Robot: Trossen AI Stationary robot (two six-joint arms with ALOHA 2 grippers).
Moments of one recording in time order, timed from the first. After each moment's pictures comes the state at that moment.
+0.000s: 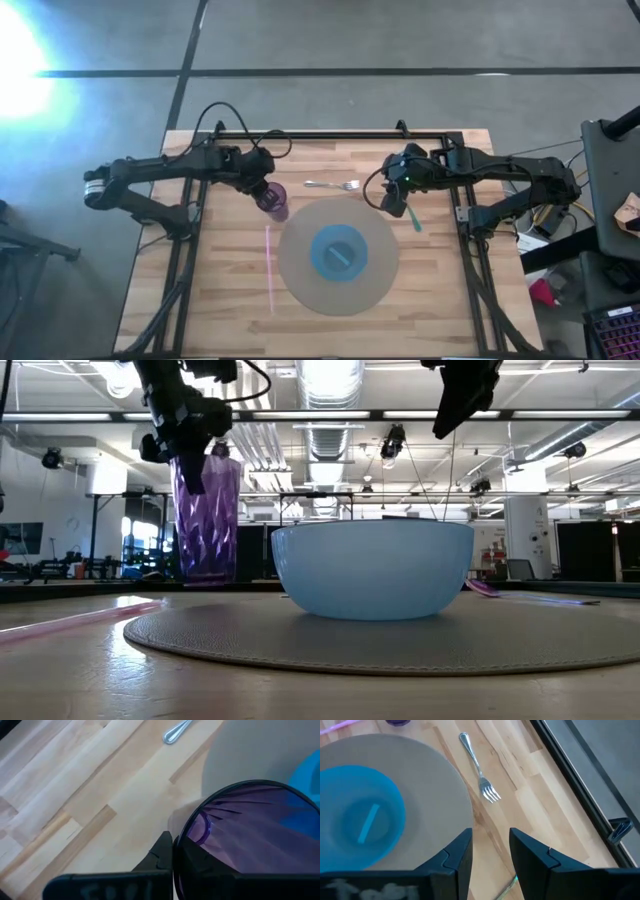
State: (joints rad) left arm 0.25 1.25 1.12 -1.00 -0.13 -0.49; right arm -0.05 1.29 1.32 -1.06 0.31 0.31
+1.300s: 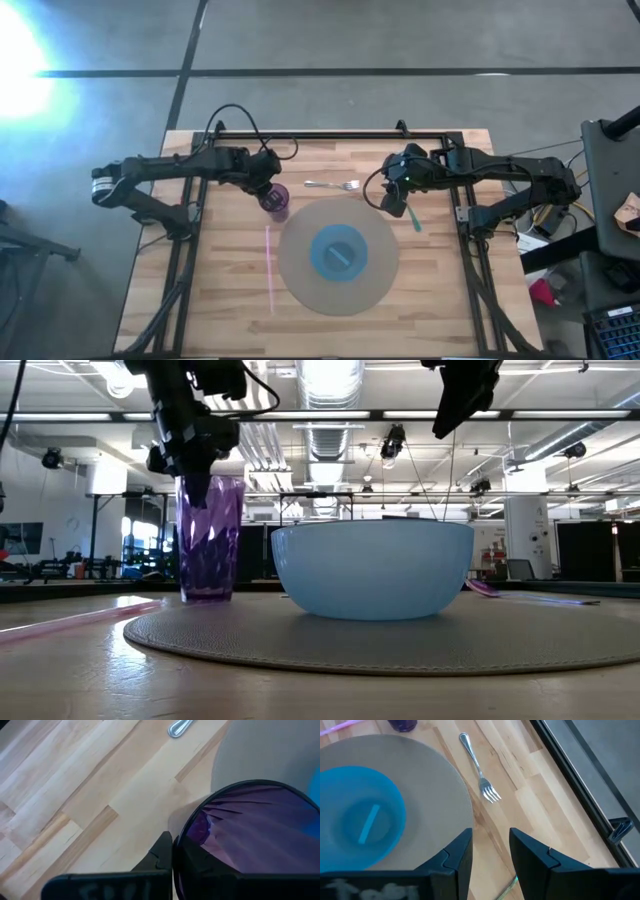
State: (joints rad) left arm 0.26 1.32 1.10 -0.96 -0.13 -0.48; right arm -0.05 1.29 1.32 -1.06 0.31 0.31
